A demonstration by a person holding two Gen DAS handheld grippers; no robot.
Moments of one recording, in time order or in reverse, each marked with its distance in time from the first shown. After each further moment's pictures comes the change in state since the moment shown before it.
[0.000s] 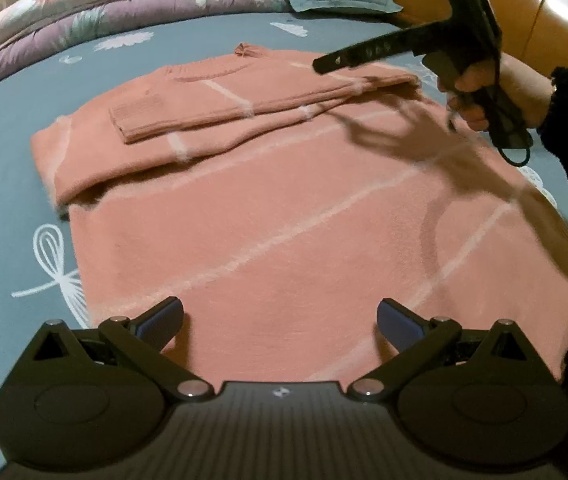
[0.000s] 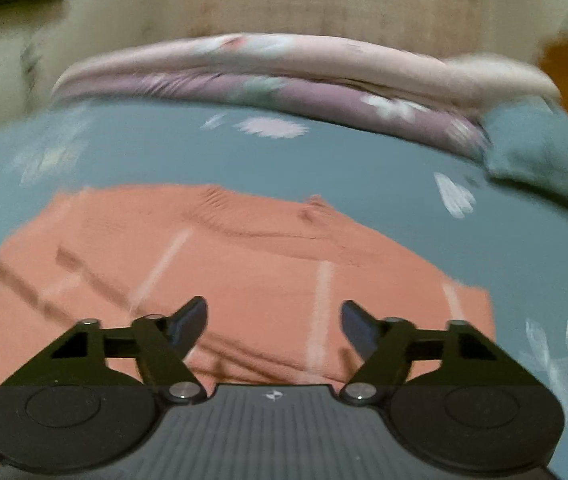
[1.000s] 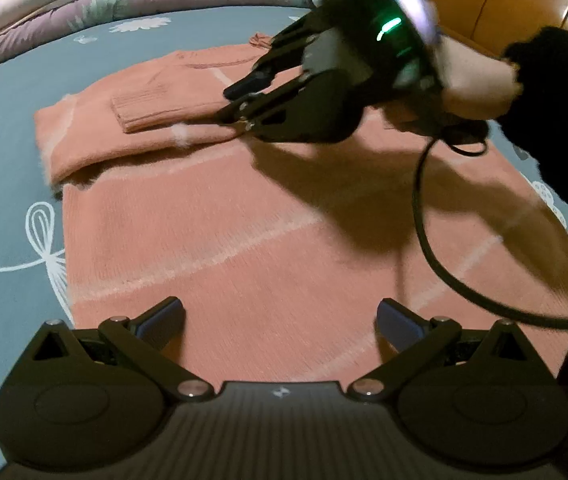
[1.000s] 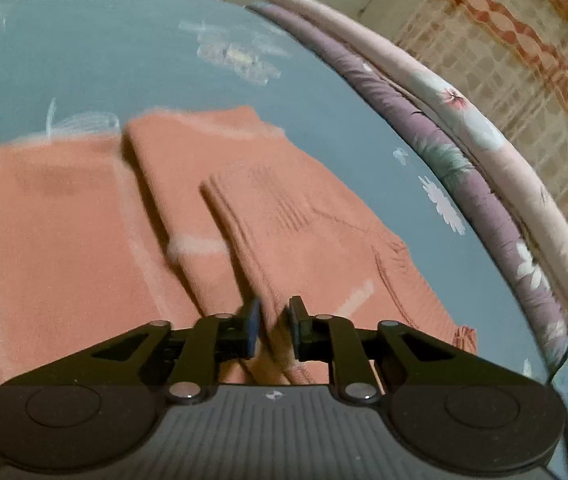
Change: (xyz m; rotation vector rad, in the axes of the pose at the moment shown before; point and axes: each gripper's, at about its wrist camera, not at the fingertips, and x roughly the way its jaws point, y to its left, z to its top) left arm 0.005 -0.005 -0.002 -0.085 0.003 0.022; right arm 0.037 0.121 0.016 -0.593 -0.011 0.161
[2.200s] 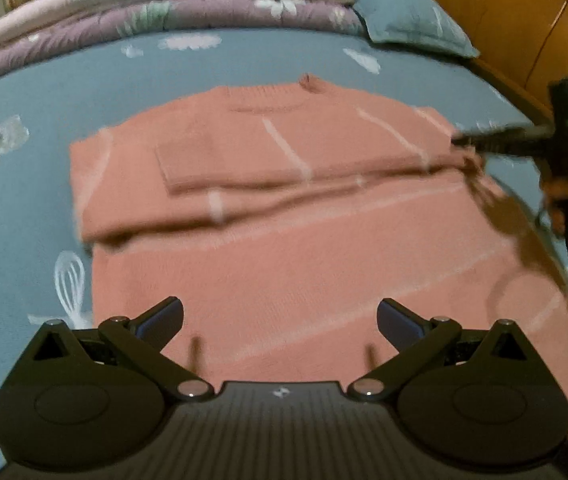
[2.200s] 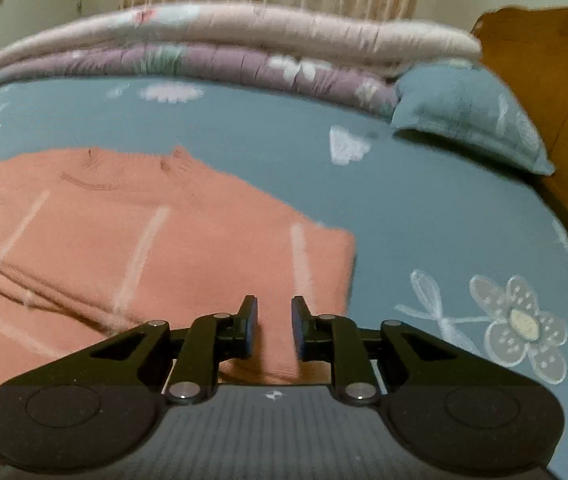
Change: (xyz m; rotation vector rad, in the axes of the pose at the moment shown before) left arm 0.003 0.008 0.064 -0.121 -0.062 0.113; right arm -0.063 -0.151 -0.171 0.746 0.170 -0.299
